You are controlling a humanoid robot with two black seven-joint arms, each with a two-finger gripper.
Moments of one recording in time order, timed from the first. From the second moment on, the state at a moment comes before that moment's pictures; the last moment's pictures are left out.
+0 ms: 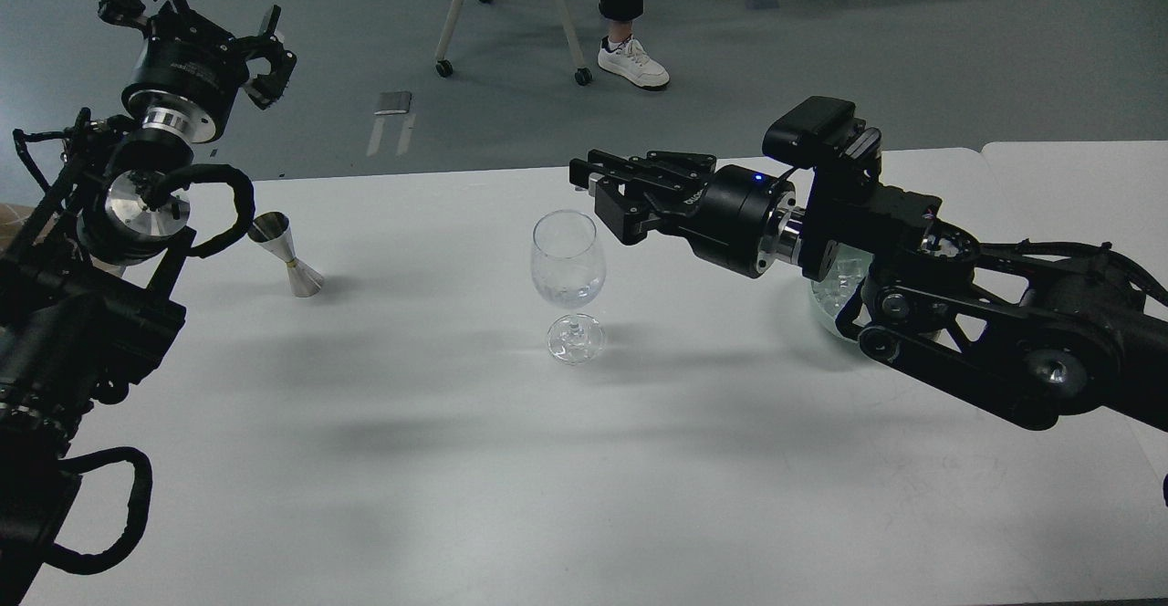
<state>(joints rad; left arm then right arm) -0.83 0.34 -1.17 -0.70 0.14 -0.23 -0.16 0.89 -0.39 0.43 1.43 -1.73 -0.01 0.07</state>
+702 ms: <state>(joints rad) -0.82 0.37 -1.18 -0.70 0.14 -0.24 -0.16 0.90 -0.30 0.41 1.35 -1.76 -0.01 0.07</state>
